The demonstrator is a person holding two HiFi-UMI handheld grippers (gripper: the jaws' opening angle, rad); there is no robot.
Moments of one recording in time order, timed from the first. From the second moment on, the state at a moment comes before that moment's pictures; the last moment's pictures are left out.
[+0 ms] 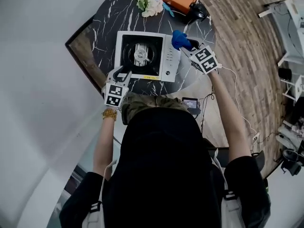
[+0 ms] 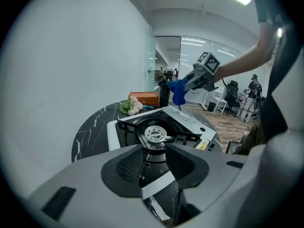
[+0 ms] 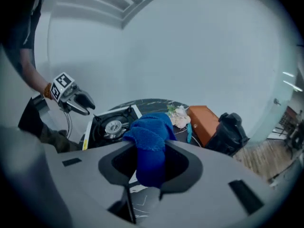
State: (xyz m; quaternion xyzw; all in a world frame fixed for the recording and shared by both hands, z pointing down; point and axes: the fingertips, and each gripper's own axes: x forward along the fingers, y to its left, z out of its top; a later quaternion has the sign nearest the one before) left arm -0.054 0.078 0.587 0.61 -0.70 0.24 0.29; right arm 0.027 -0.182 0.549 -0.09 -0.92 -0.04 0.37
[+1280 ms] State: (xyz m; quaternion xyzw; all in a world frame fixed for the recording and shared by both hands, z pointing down) left arm -0.071 0.077 0.649 0.56 -0.63 0.32 0.44; right arm 0.095 -0.007 0.652 -0.34 -0.75 -0.21 0.53
